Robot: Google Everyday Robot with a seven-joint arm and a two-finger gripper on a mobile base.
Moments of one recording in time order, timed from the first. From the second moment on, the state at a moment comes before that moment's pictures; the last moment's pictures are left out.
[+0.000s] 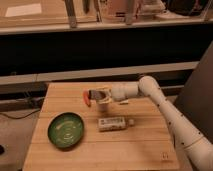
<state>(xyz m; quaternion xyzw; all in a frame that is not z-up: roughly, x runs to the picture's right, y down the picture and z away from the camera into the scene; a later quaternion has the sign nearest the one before) -0.019 0.033 0.764 -0.09 -0.57 0.02 0.82</state>
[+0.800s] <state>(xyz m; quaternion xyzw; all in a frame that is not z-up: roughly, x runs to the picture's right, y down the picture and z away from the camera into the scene) -0.014 0.024 0.767 -0.07 -0.61 0.02 0.79</state>
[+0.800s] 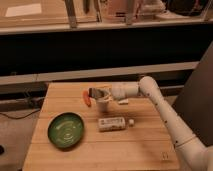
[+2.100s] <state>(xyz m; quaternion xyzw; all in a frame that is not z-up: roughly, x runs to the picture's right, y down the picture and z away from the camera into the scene) -0.005 0.016 0.793 -0.09 -0.62 0.05 0.78</state>
